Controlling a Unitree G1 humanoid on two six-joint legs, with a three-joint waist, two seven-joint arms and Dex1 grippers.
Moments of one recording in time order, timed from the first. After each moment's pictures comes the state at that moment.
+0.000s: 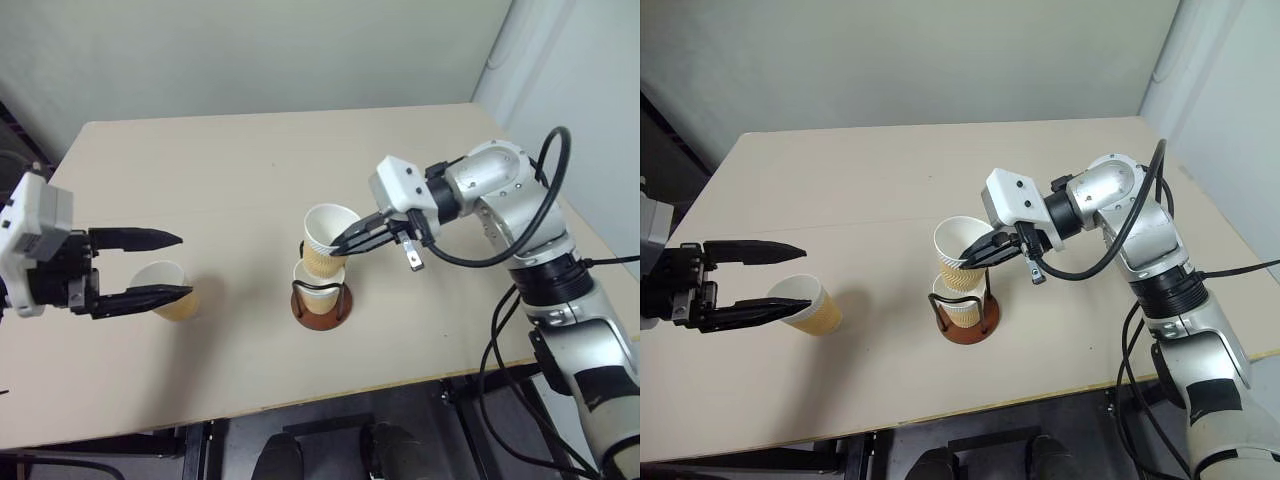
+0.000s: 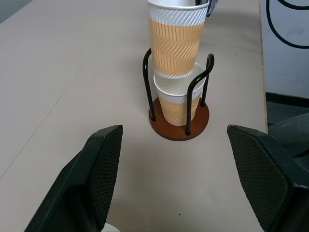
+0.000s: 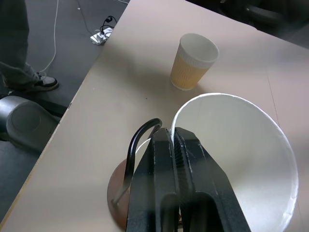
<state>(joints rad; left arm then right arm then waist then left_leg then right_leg) -0.05 1.18 0.67 -0.30 -0.73 0.63 -1.37 -1.04 -0.53 0.33 0.00 0.28 0.36 1.48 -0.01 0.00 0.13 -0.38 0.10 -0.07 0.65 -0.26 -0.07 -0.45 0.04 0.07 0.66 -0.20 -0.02</state>
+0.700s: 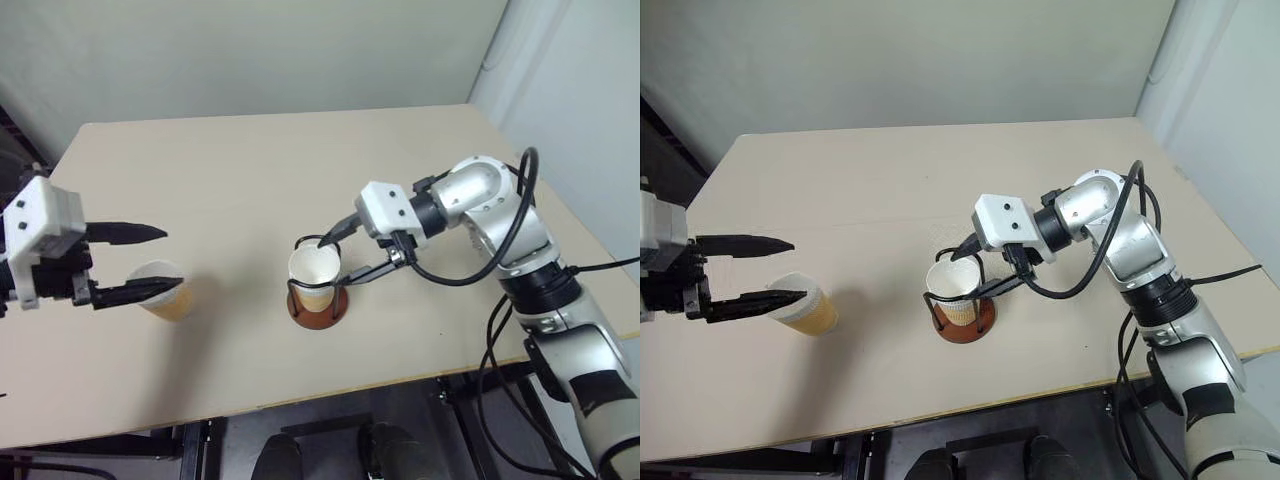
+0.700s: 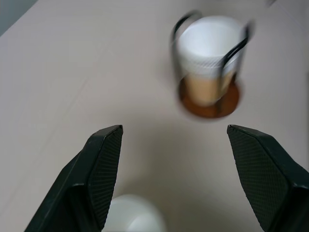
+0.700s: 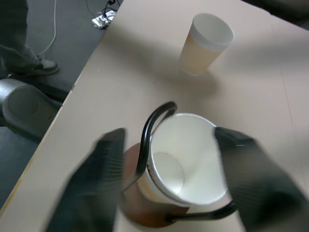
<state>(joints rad) -0.04 1.23 0.61 -0.22 -0.50 0.48 -1.29 -1.01 -0.54 0.37 0.03 0.22 0.32 1.48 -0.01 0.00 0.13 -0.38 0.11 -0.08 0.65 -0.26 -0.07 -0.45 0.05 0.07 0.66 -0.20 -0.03</state>
